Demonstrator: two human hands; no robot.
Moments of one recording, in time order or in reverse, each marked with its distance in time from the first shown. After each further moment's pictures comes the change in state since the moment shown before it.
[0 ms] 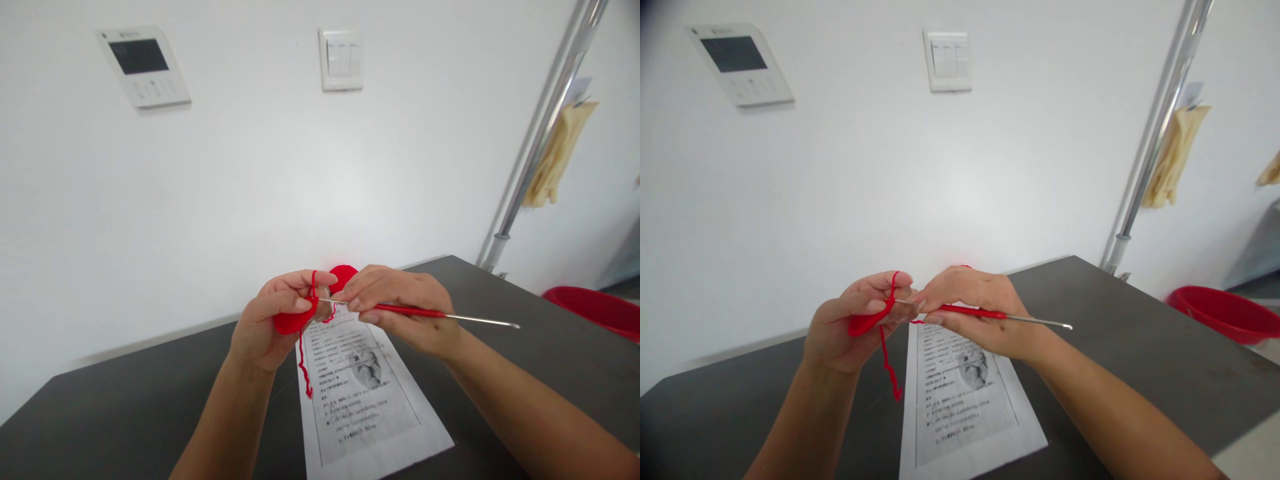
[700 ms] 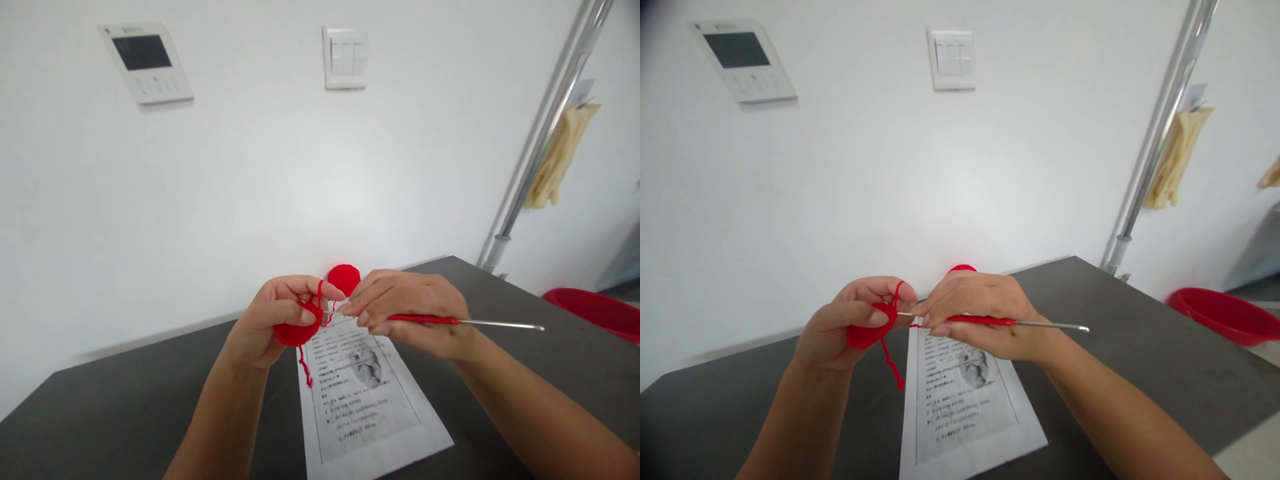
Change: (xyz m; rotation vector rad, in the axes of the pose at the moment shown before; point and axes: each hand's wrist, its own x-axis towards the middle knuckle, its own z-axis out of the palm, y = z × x) left_hand -0.007 0.009 -0.001 0.151 0.008 -0.117; right_hand 0.003 -0.007 -0.008 0.046 -0.106 -0.060
